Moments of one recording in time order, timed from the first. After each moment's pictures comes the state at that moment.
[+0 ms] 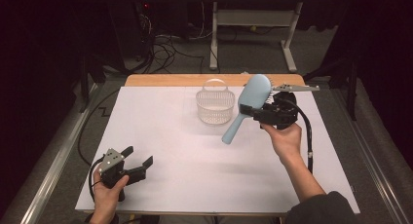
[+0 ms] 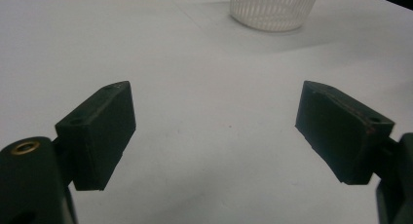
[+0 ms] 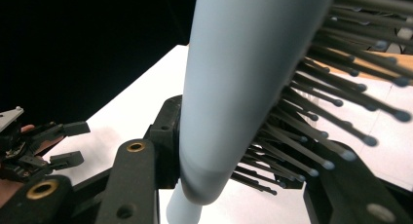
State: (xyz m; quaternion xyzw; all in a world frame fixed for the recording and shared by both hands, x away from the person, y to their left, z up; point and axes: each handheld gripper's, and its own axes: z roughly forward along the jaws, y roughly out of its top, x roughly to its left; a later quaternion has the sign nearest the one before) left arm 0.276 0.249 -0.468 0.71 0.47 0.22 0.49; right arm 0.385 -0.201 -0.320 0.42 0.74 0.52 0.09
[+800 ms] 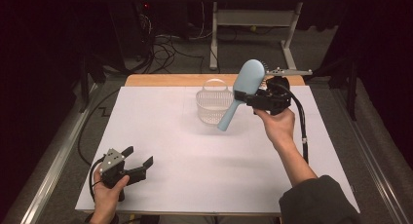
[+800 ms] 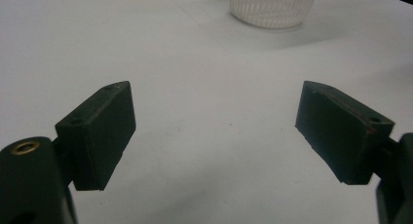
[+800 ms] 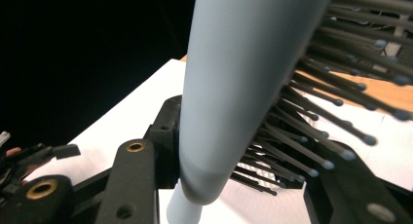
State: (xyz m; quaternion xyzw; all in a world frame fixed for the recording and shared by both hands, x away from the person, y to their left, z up) left arm 0.277 0.248 -0.469 0.71 0.46 0.22 0.48; right arm 0.410 -0.183 -0.297 0.41 0.74 0.52 0.11
